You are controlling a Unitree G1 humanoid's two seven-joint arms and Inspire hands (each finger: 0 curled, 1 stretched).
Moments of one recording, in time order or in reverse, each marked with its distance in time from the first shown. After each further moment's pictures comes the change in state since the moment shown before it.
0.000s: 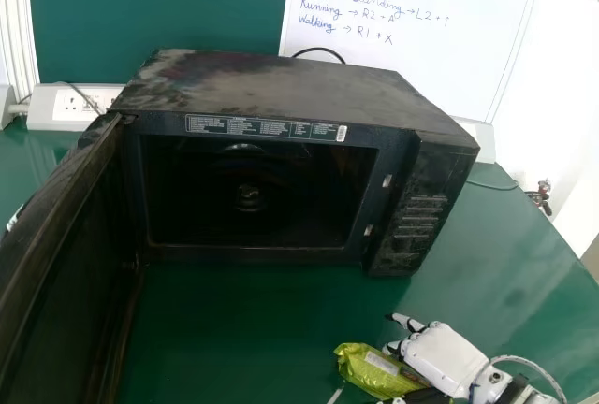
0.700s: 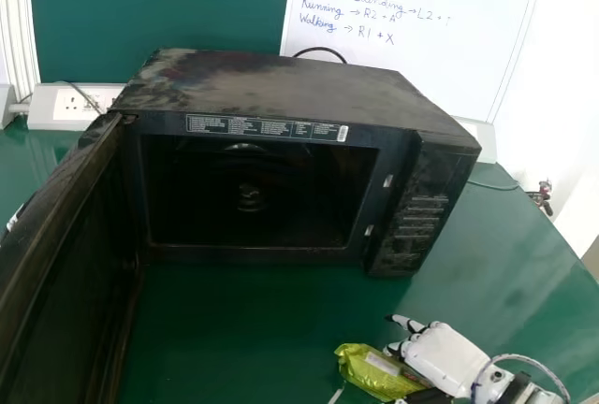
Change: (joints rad) left arm -0.004 0.000 0.000 0.004 0.002 0.000 0.003; right arm -0.005 -0.002 -0.031 -0.005 -0.005 -0.036 0.040
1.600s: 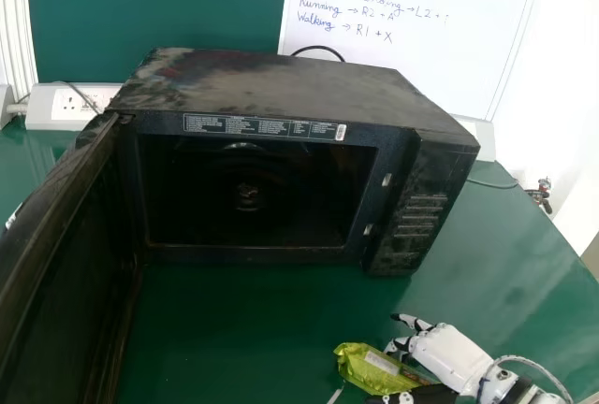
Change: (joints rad) left arm -0.008 0.000 0.003 0.005 0.001 0.000 0.003; right arm 0.001 0.028 -0.013 0.060 0.173 -0.020 0.085
